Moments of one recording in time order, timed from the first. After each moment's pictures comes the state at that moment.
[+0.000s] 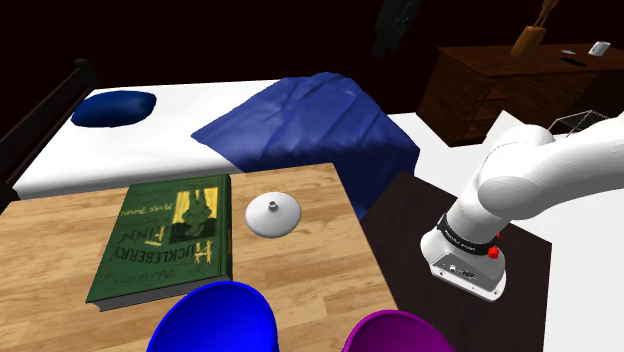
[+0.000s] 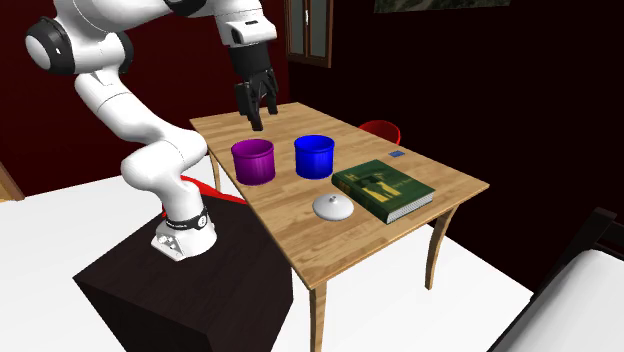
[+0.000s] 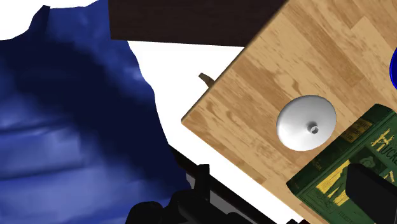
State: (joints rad) arm -0.02 -0.79 -0.02 -2.29 0.10 1.60 -0.12
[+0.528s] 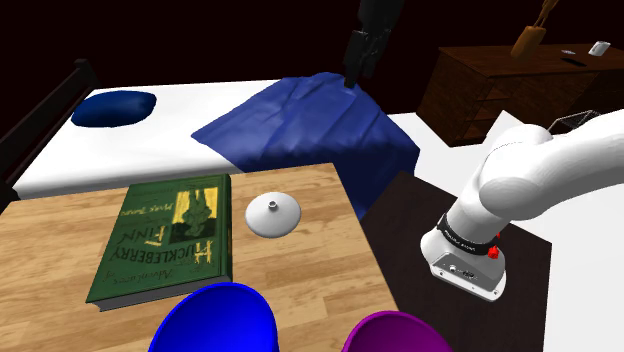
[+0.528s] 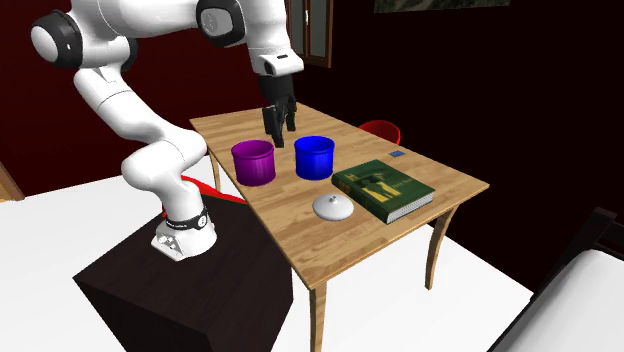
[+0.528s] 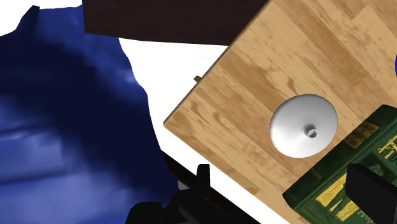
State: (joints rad) arm 0.01 -0.73 0.08 -2.38 0.14 1.74 -0.04
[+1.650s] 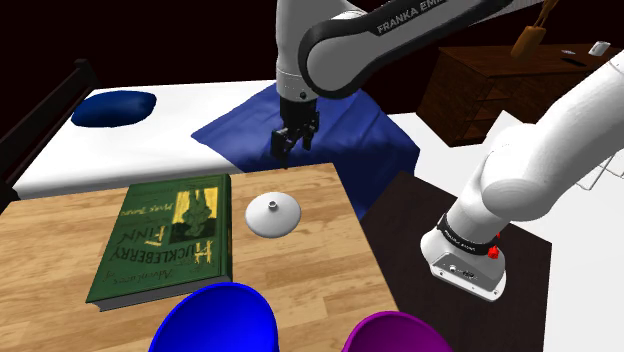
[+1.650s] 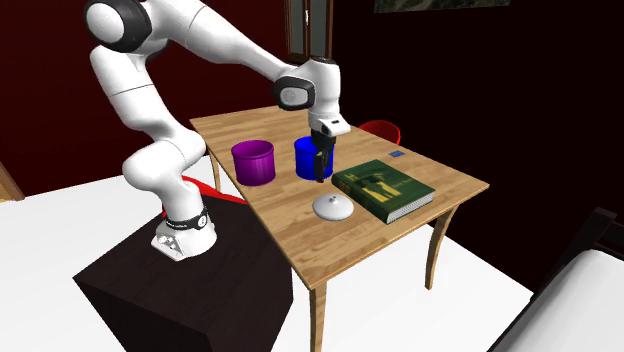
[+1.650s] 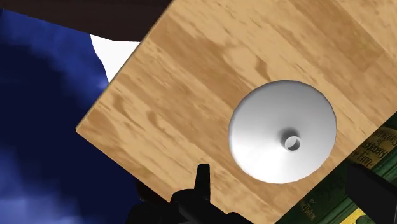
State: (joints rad) arm 0.06 -0.28 0.35 -2.42 0.17 2.18 0.23
